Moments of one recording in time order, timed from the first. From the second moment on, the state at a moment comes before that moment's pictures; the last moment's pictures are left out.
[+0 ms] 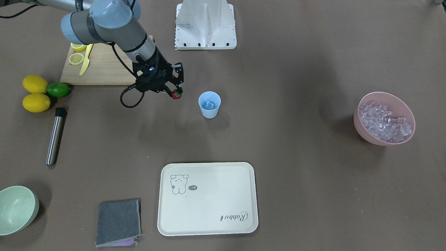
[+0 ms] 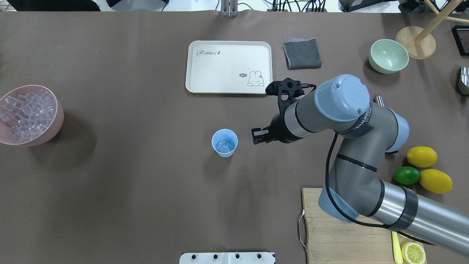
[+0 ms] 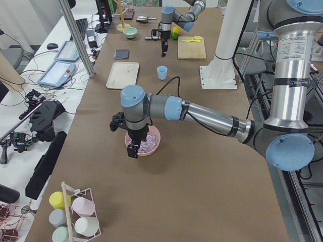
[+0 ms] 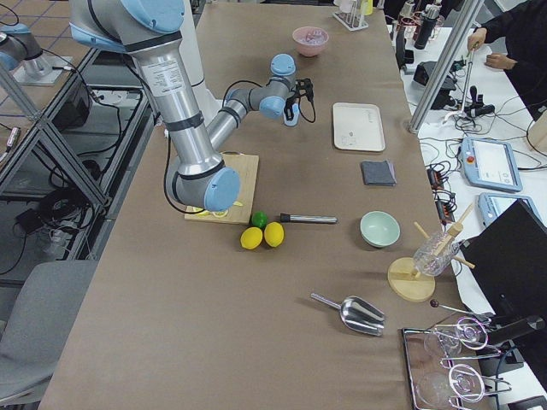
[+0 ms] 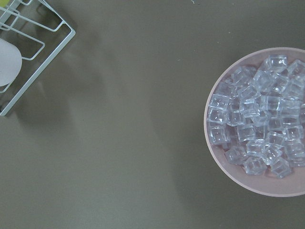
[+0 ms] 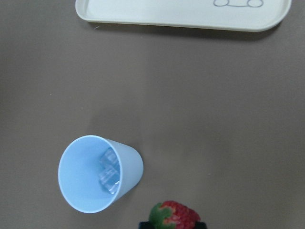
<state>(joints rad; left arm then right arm) -1.51 -1.58 -1.86 -1.35 -2.24 0.22 0.55 -1.09 1.83 -1.22 1.96 1.11</state>
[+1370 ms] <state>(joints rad) -1.51 -1.58 -1.86 -1.36 -2.24 0.22 0.43 -0.92 1.71 -1.22 1.79 1.20</state>
